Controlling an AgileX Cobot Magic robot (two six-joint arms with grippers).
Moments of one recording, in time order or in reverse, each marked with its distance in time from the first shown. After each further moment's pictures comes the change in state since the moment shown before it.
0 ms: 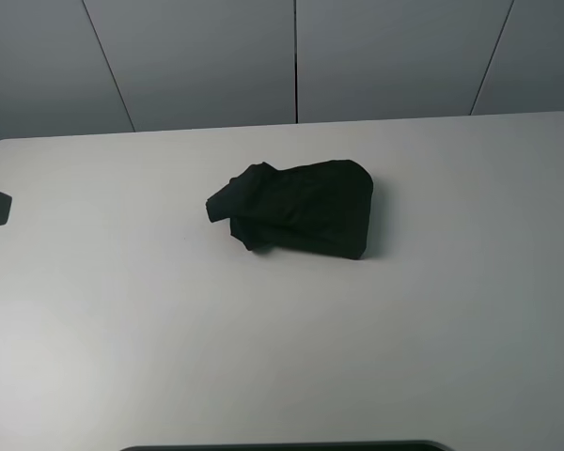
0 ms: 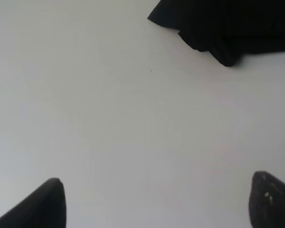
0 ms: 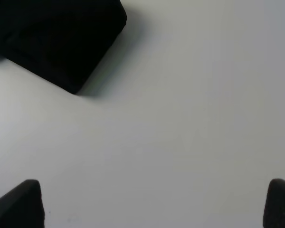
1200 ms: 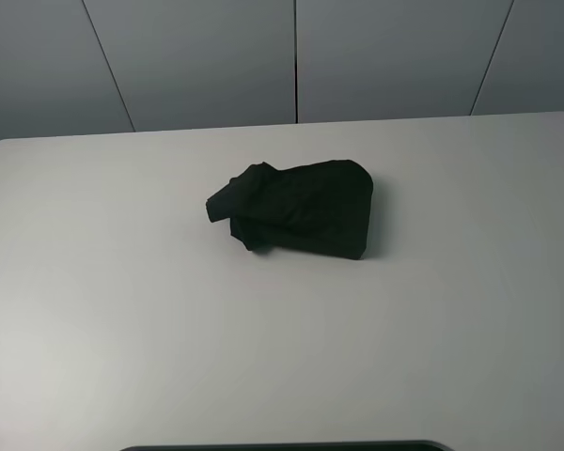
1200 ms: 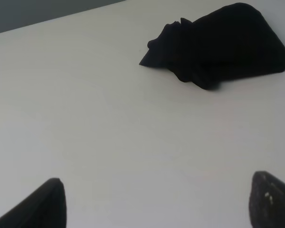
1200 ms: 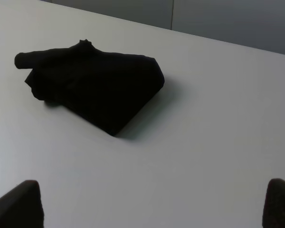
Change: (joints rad) left arm 0.000 -0.663 0.173 -0.023 0.159 0.108; right arm 0.000 -0.578 0.223 0.127 -0.007 -0.106
